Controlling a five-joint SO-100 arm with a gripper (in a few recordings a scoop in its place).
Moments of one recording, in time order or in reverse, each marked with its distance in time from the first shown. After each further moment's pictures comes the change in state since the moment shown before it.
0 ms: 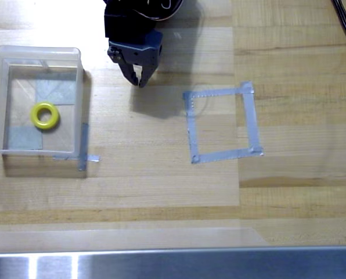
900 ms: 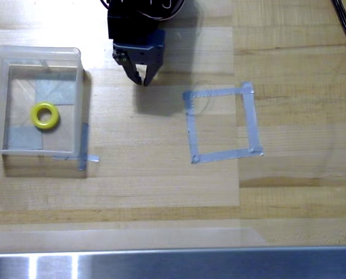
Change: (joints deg) arm -2.0 0.0 0.7 0.0 -6.1
